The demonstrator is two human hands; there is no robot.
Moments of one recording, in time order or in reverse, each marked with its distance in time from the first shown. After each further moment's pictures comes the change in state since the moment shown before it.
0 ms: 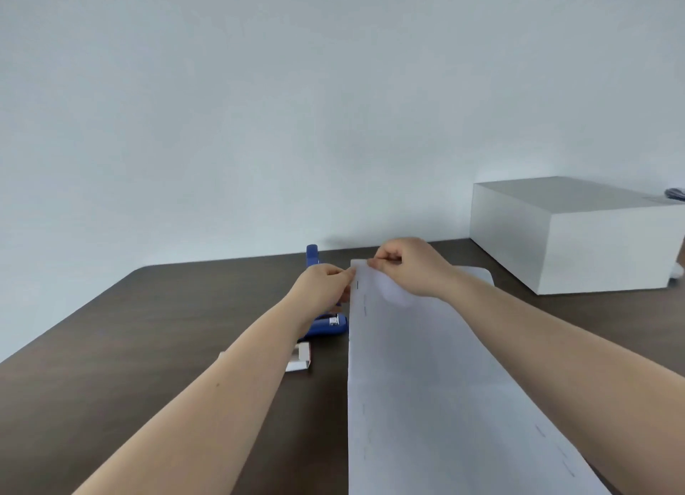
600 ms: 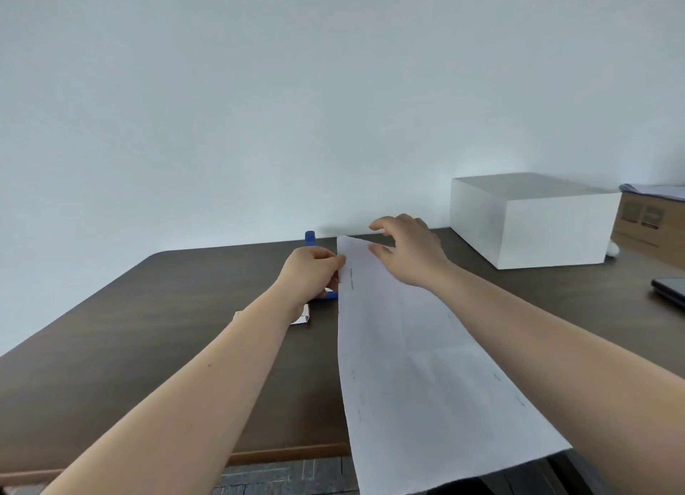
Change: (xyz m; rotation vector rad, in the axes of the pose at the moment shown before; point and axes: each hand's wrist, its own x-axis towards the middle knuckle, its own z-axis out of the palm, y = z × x) left_hand -0.097 0.021 -0.004 -0.064 0.077 0.072; right_hand -0.083 -0.047 -0.027 -0.222 0.122 0.050
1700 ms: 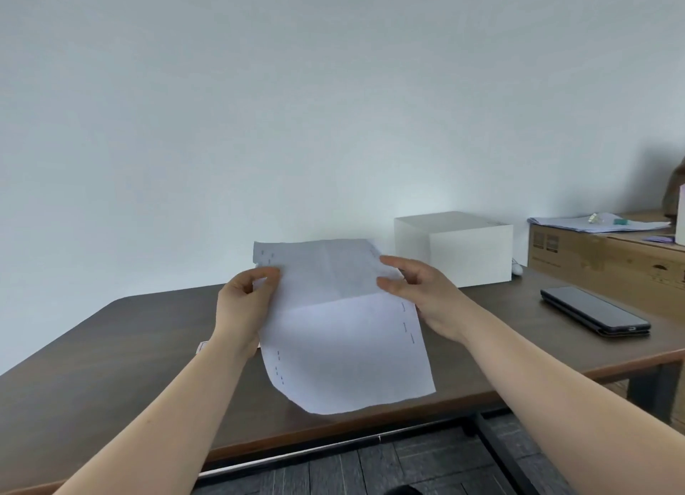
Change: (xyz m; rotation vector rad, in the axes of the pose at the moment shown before) left_hand -0.074 0.011 -0.003 -0.454 0.247 0.091; right_hand -0.112 0.047 -0.077 1.010 -0.116 0.177
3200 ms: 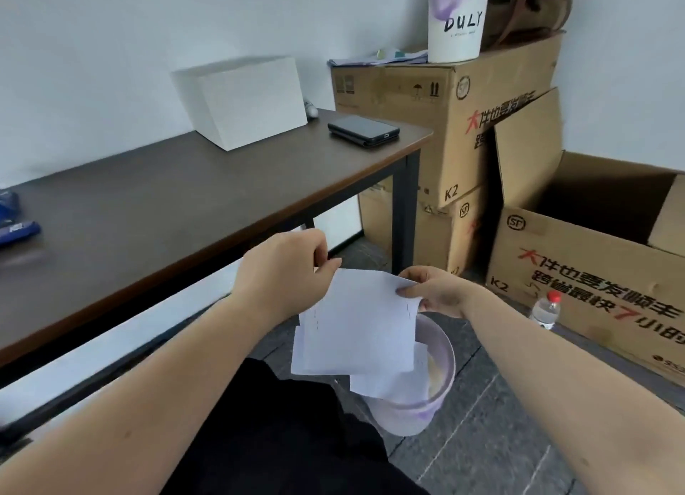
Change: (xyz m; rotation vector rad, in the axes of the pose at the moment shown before) left_hand -0.213 -0.095 0.190 1.049 -0.844 0.722; right_hand -0.270 0.223 -0.184 0.027 0.327 0.683
